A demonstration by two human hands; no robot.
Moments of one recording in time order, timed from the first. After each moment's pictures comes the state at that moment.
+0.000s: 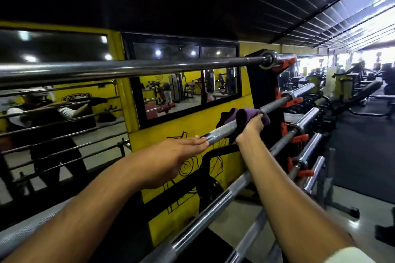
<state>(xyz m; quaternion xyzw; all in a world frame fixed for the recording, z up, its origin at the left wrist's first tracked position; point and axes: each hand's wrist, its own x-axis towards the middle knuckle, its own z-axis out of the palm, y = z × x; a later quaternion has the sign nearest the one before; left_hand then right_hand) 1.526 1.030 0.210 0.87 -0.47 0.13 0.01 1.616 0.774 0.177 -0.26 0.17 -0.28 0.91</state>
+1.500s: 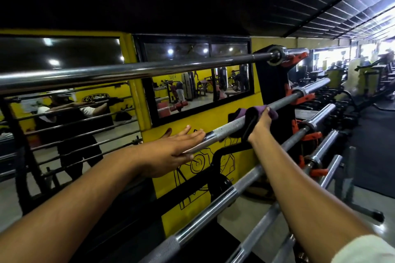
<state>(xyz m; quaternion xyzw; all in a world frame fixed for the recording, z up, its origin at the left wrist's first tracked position) 1.540 1.034 0.222 0.91 -0.42 -0.01 -0.02 1.633 0.739 0.168 -0.32 0.14 -0.26 0.90</state>
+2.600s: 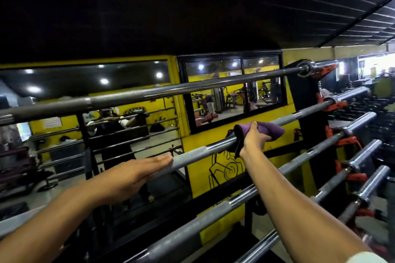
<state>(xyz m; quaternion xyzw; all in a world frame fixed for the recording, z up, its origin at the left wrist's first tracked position) 1.385 1.242 0.215 0.94 -0.33 0.10 0.02 1.516 0.917 0.181 -0.35 0.19 -0.23 0.89</state>
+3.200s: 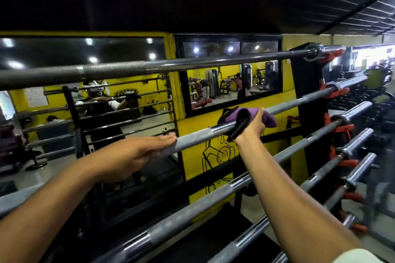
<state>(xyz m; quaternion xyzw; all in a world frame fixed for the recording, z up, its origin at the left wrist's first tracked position) 1.388 1.242 0.220 0.93 -0.34 0.09 0.07 1.529 0.937 0.168 -0.26 0.16 -0.21 0.93</state>
